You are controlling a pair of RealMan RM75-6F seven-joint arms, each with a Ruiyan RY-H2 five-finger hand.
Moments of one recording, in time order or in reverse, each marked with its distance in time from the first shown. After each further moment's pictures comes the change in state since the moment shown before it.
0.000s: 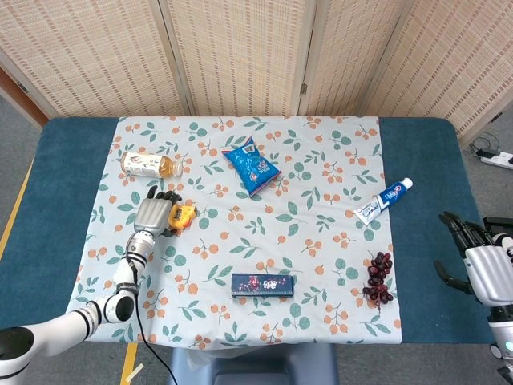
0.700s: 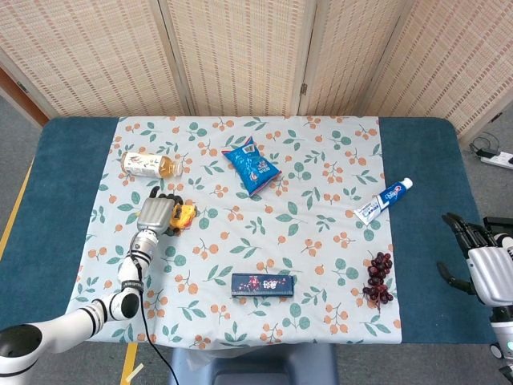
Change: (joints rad) left arm -0.024 -0.026 -0.006 0.030 -0.045 -0.011 0.014; right arm -0.003 -0.012 -0.001 0.032 0.009 -0.006 0.021
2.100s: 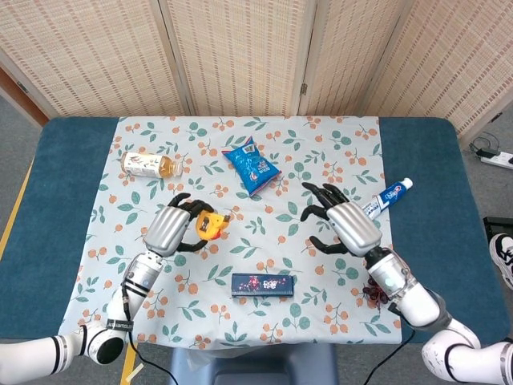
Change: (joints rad) left arm 0.132 0.214 0.031 -0.591 0.385 0.330 -0.217; right arm 0.483 -0.072 0.197 -0.379 0.241 -0.500 -0.222
